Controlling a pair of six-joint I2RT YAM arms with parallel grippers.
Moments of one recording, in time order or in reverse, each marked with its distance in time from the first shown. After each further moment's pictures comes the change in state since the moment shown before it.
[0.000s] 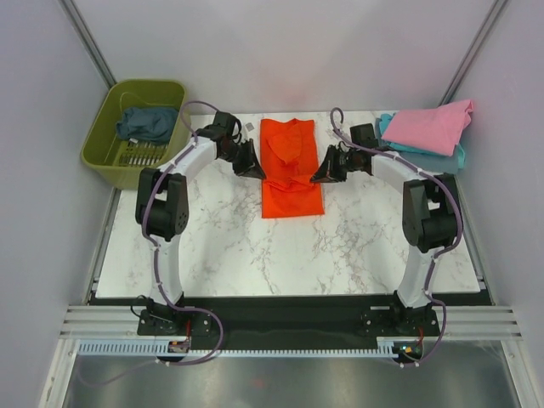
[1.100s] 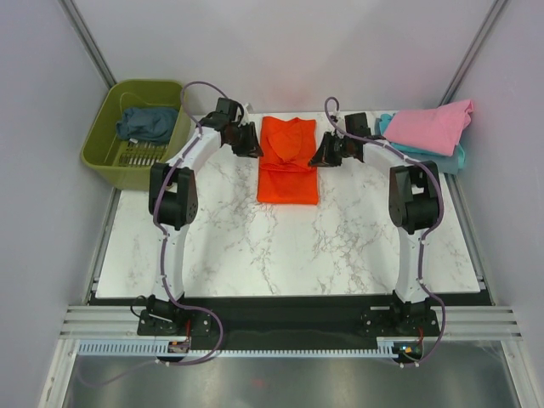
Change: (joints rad) left arm 0.018 0.207 0.310 0.049 -0.204 0.090; right arm -0.015 0.255 0.283 0.040 0.063 -0.035
